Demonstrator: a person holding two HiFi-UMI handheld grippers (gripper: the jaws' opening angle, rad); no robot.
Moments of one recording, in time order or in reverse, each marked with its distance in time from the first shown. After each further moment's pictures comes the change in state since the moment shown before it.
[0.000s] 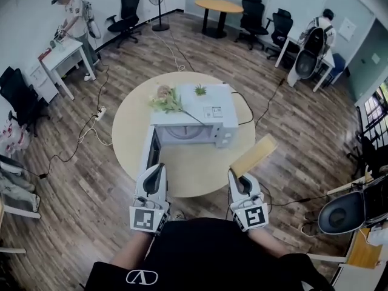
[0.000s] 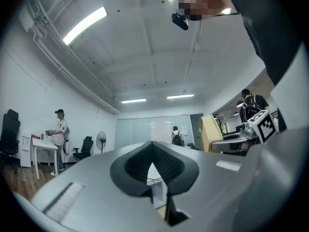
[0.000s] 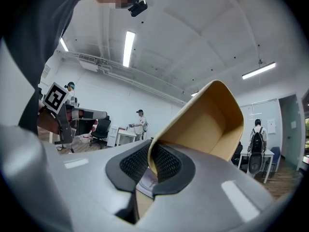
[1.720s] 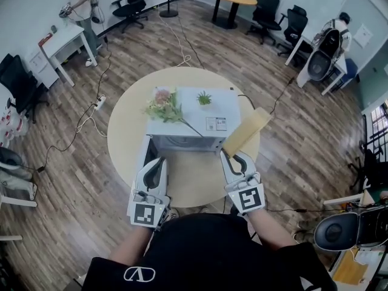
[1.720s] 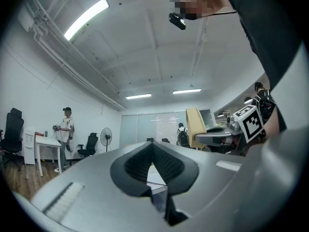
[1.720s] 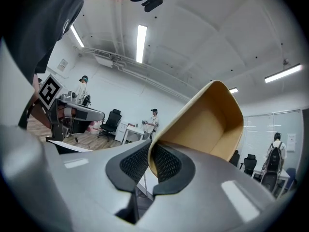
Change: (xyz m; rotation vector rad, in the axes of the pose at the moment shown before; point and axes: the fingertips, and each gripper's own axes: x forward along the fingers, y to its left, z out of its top) left arm 0.110 0.038 -0.043 -0.006 0.055 0.057; right arm 0.156 -0.061 -0.010 -0.135 0.062 0.171
